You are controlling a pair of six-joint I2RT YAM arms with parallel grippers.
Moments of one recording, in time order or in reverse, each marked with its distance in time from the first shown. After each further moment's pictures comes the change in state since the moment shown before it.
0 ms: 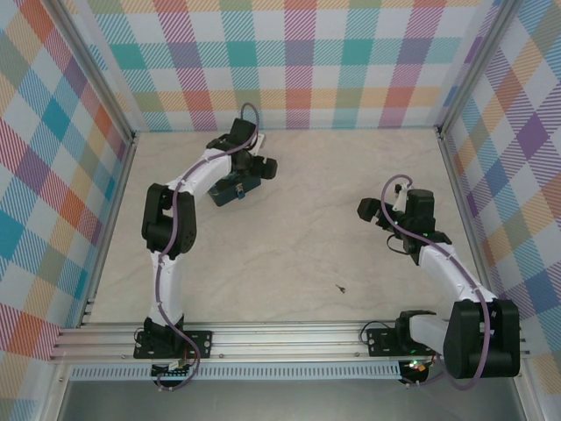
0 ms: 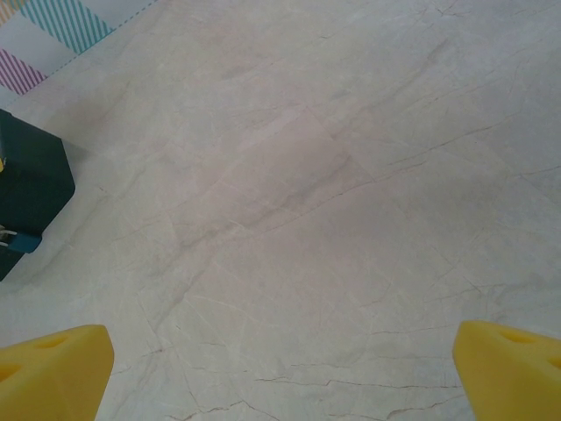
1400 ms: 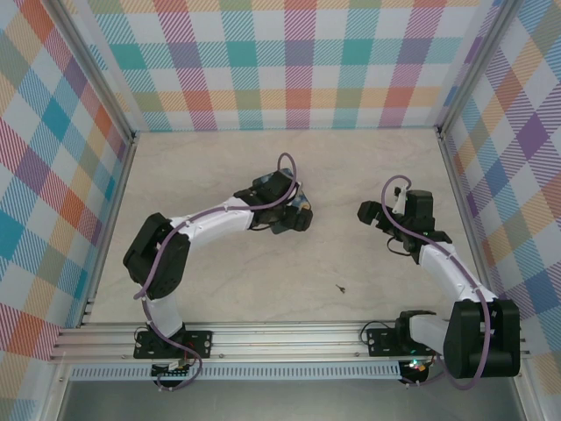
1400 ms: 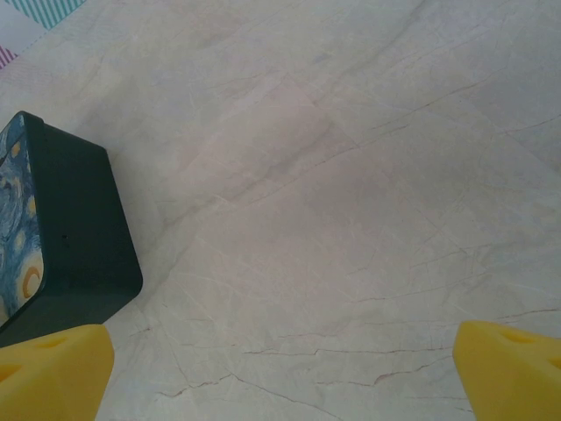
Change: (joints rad) left arm -0.384 -0.354 -0.548 0.233 -0.085 -0.225; right arm 0.002 0.002 0.013 -0.085 0.010 0.004
